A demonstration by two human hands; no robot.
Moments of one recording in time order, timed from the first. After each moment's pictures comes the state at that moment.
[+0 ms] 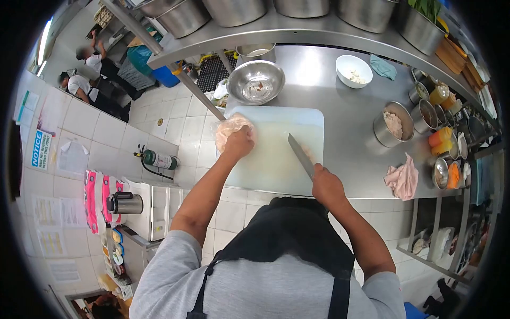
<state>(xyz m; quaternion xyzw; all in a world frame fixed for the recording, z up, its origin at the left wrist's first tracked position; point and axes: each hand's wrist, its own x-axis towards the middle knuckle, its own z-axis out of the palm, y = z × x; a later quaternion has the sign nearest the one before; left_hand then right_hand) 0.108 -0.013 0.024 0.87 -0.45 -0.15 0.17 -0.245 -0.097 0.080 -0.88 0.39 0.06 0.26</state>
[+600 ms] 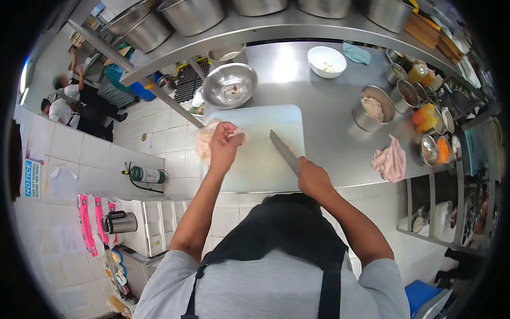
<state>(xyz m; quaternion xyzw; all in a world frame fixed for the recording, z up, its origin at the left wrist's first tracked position) 0.044 -0.025 0.072 0.60 -0.33 -0.31 0.66 -0.250 -0.100 0.079 -0.87 0.41 0.04 0.28</state>
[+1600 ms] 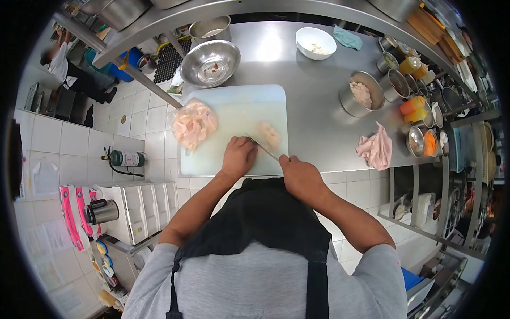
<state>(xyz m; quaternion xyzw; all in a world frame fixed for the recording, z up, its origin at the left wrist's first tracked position) -0.043 0.005 -0.004 0.69 -0.63 -0.04 0.36 -0.274 -0.077 0.125 -0.93 0.30 0.08 0.21</state>
